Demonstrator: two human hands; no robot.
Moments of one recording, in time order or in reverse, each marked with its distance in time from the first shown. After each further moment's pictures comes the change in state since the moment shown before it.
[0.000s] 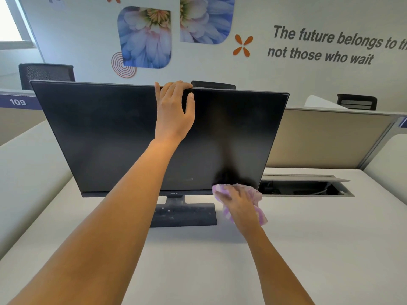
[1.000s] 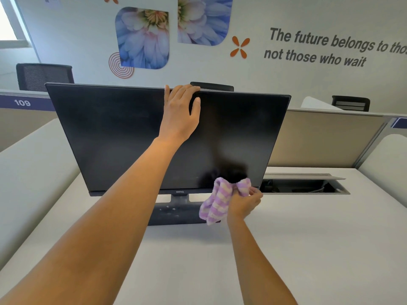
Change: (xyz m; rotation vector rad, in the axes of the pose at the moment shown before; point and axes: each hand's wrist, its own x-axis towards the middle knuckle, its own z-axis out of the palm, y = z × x) left_hand 0.003 -0.004 -0.018 0.003 -0.161 0.030; right_hand 0.016 -0.061 0.007 0.906 0.567 1.000
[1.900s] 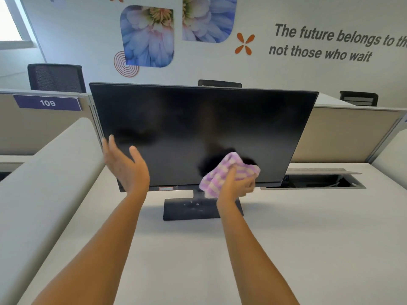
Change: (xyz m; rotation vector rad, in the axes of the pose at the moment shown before) left_hand -0.130 -0.123 -0.077 -0.014 0.332 -0.767; right_hand -0.076 -0.034 0.074 0.059 0.024 0.160
